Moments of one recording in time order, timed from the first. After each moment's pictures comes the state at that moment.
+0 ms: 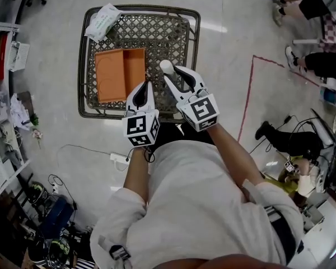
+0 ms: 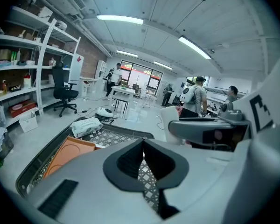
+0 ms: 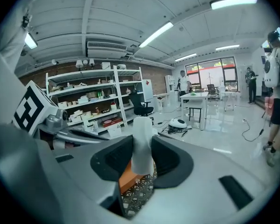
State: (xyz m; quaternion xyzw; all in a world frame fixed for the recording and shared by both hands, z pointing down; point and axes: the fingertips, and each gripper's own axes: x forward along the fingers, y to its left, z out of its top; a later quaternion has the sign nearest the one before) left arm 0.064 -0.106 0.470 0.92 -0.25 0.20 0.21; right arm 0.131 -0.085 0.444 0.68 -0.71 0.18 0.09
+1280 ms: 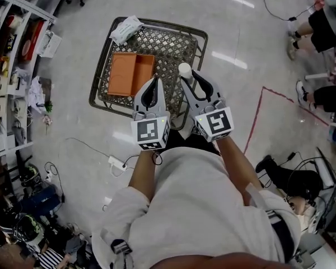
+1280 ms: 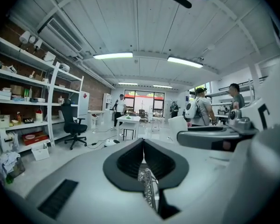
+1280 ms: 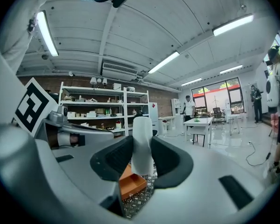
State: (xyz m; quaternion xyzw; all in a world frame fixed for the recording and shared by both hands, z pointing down) left arm 0.096 -0.040 0.326 0.93 -0.34 0.08 0.08; right arm 0.169 -0.001 0.320 0.67 -0.74 0.05 0.02
